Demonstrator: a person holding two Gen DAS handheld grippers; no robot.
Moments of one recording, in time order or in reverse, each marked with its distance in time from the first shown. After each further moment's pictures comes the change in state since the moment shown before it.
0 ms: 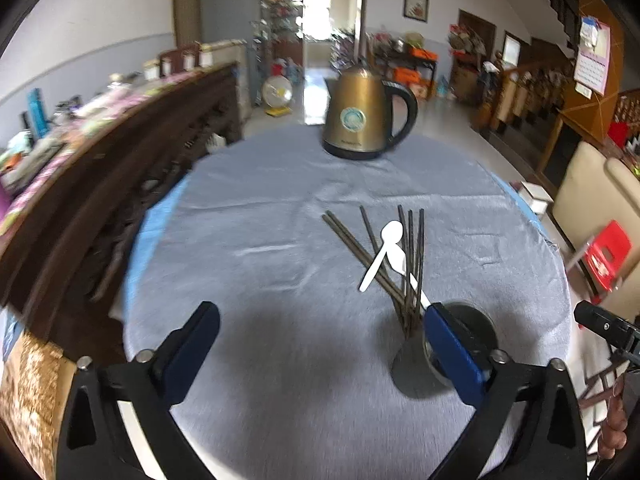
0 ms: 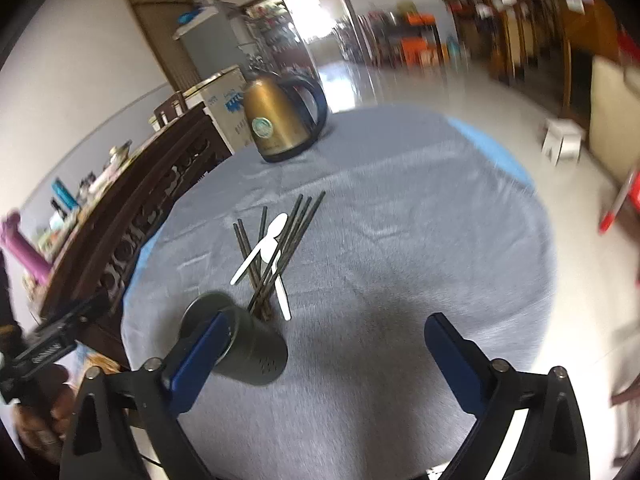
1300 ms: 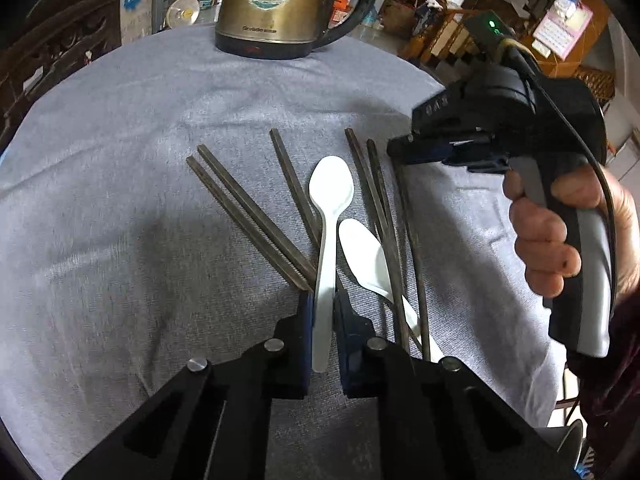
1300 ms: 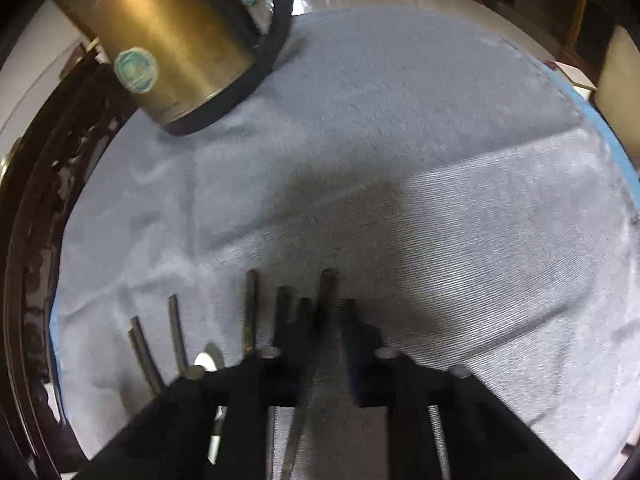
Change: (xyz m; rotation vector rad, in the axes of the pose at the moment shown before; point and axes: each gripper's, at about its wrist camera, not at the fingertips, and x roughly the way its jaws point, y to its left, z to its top) left arm 0.201 -0.023 0.016 0.041 0.281 -0.353; right arm 0.292 0.048 0.181 0.092 0.313 -0.126
